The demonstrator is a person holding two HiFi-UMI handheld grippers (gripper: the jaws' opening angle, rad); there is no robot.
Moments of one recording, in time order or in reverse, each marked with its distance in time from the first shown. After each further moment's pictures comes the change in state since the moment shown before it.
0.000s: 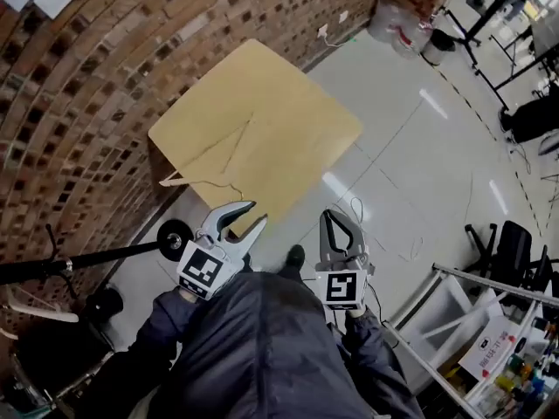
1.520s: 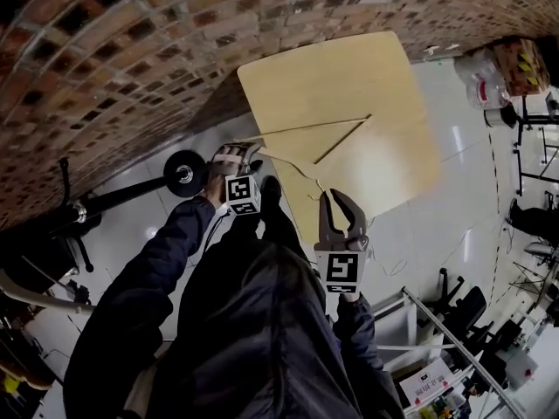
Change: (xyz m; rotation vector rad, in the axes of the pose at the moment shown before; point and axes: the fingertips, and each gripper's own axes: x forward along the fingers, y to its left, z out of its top) left arm -0.052 0.257 -0.354 0.510 0.728 0.262; right arm 0.187 0.212 0.086 -0.102 0.113 0.351
